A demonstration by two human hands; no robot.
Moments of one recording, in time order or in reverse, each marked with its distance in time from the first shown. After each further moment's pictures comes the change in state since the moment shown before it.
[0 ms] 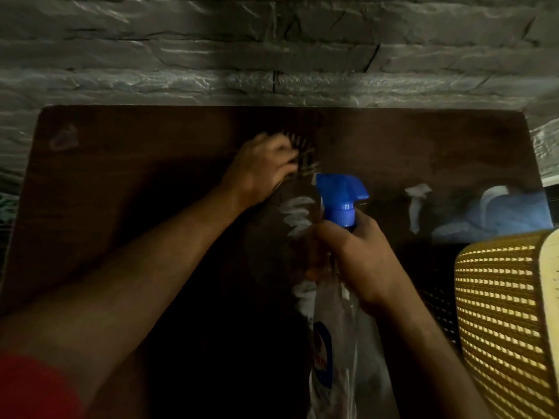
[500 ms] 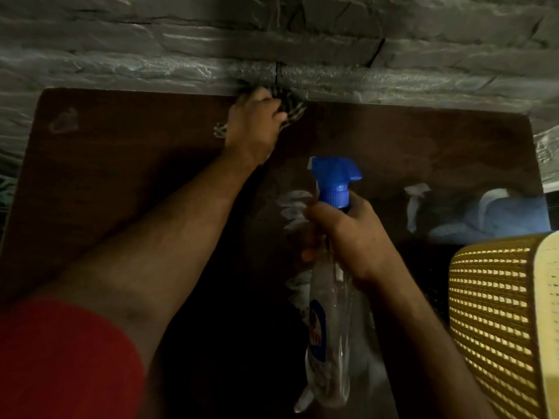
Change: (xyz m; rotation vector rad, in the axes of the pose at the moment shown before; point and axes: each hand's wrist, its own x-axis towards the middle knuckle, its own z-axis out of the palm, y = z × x) left_hand 0.050 -0.012 -0.009 0.053 0.084 -0.430; right_hand 0.013 -0.008 -0.004 -0.033 -0.020 -0.021
